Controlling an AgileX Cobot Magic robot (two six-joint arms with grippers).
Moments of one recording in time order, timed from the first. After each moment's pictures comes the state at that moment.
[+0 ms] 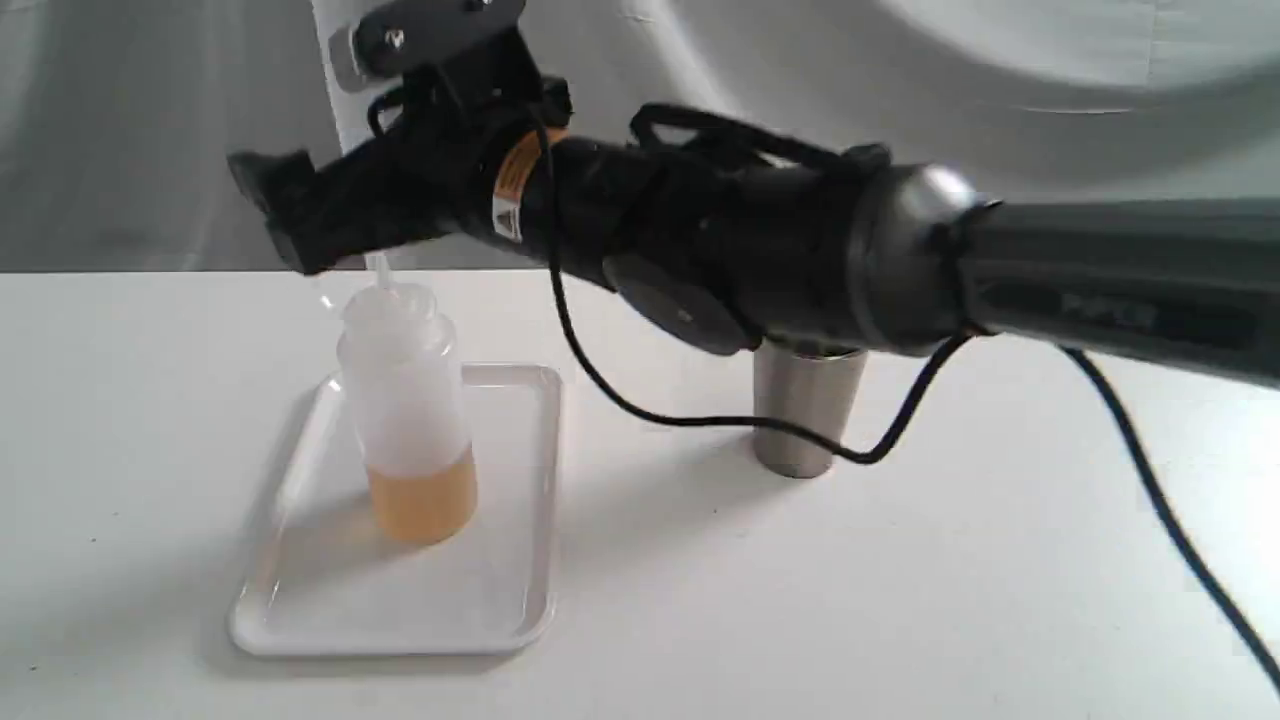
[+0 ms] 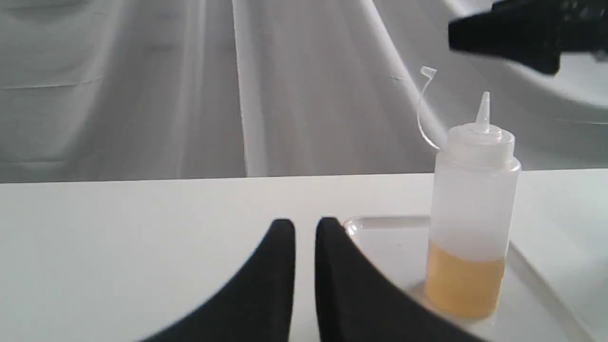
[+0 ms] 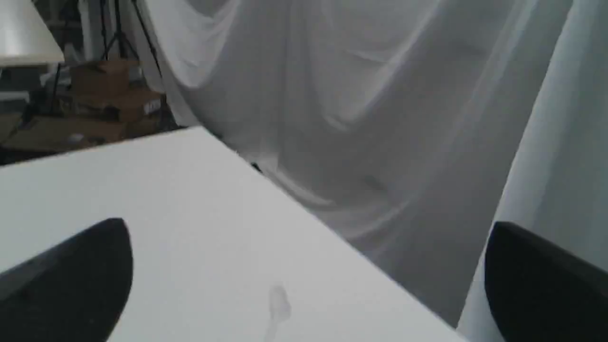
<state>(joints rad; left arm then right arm) 0.00 0.00 0.00 -0.04 0.13 0.04 0.57 2.07 -1.60 -0.48 -0.32 0.34</state>
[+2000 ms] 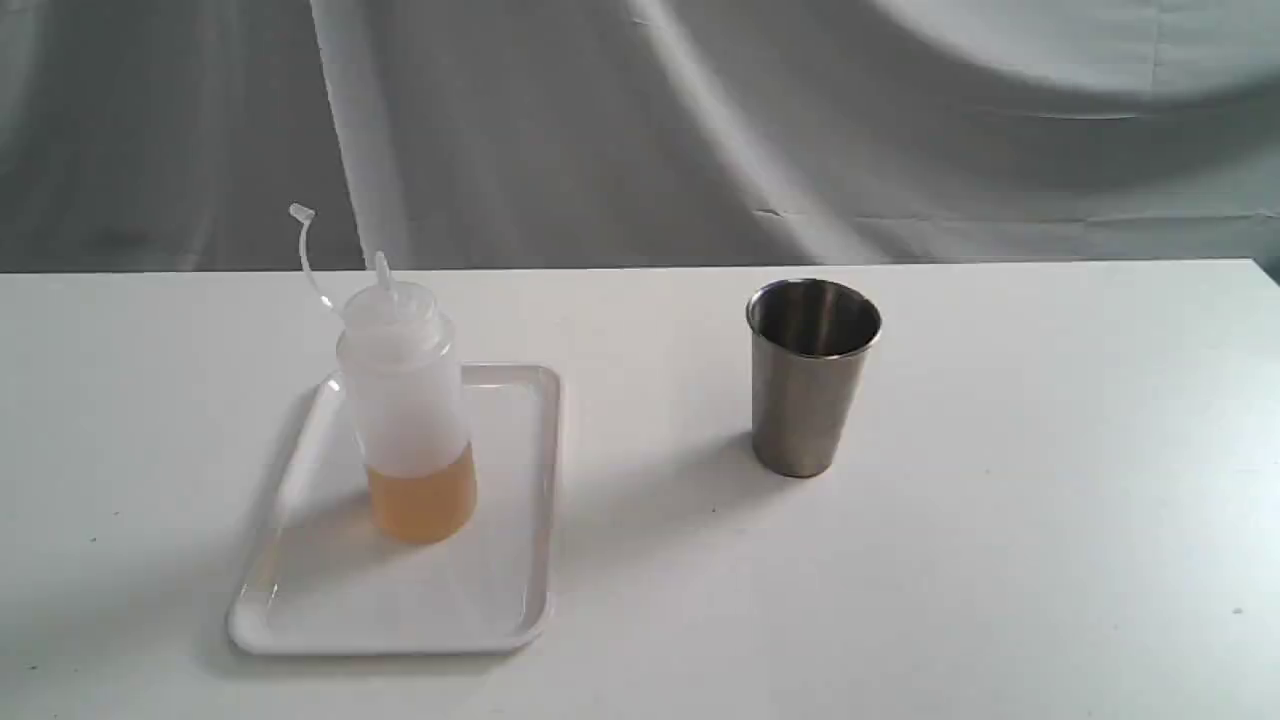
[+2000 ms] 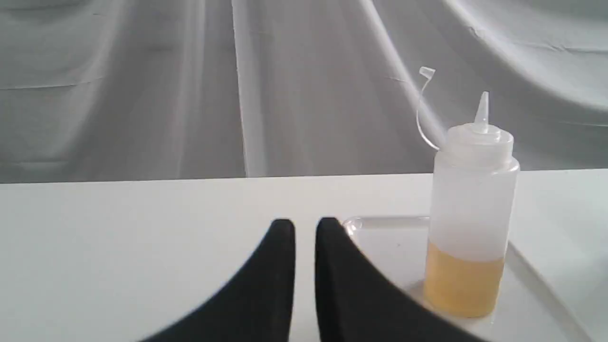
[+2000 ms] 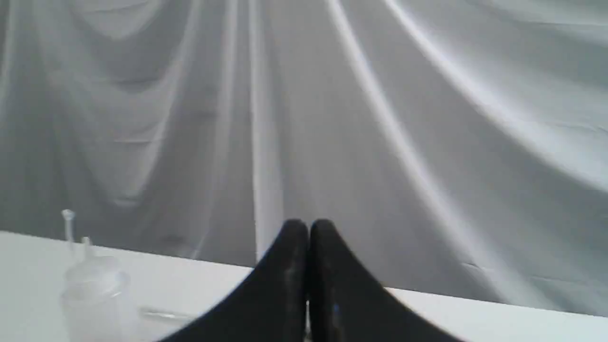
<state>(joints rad) 0.00 0.00 0.00 -0.04 0.13 0.04 0.15 0.56 -0.39 -0.28 -0.15 0.34</state>
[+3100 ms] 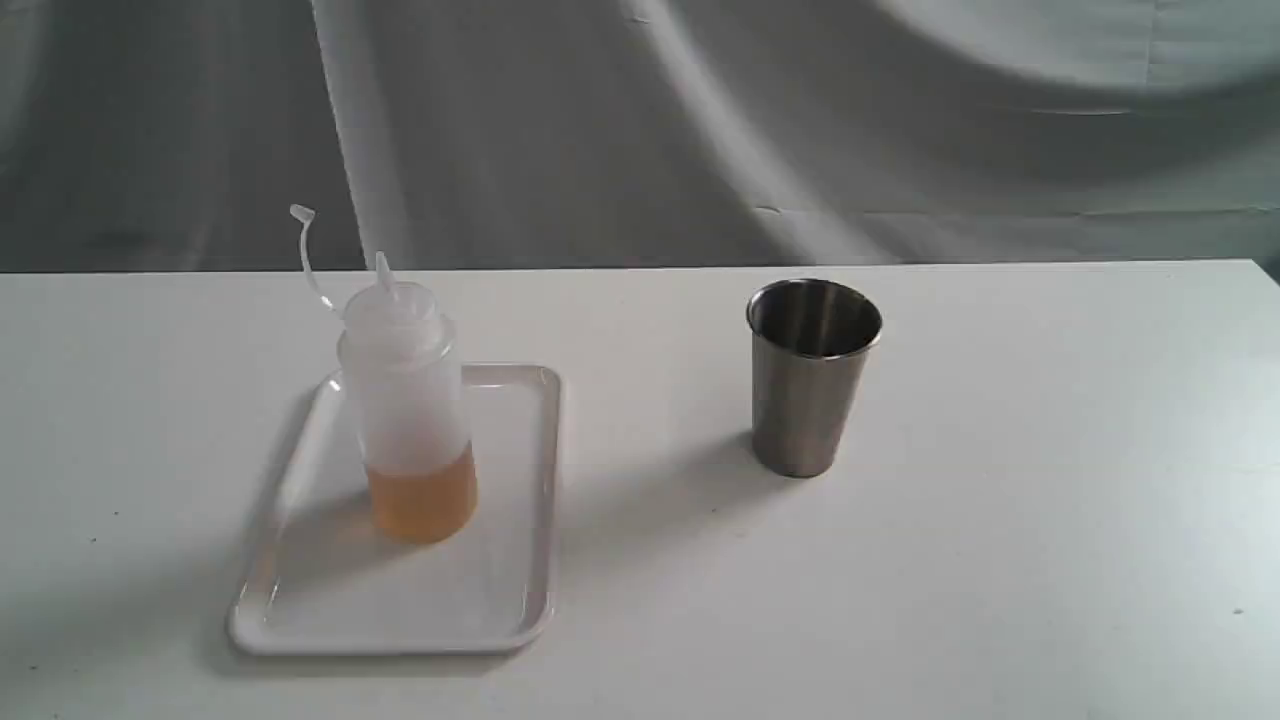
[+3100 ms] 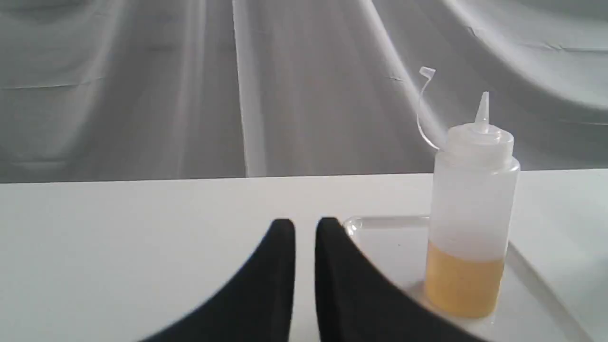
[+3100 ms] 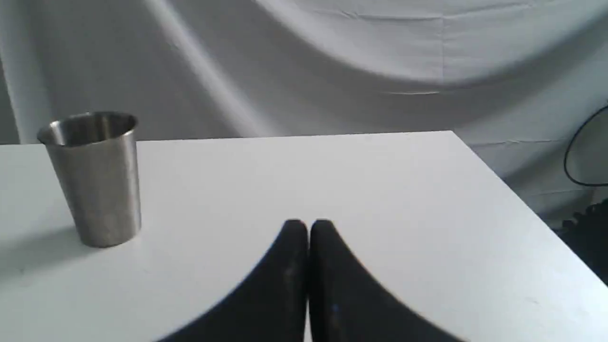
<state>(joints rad) 0.00 0.00 0.00 -0.04 0.13 0.04 -0.17 0.01 0.00 -0.35 0.20 0.33</state>
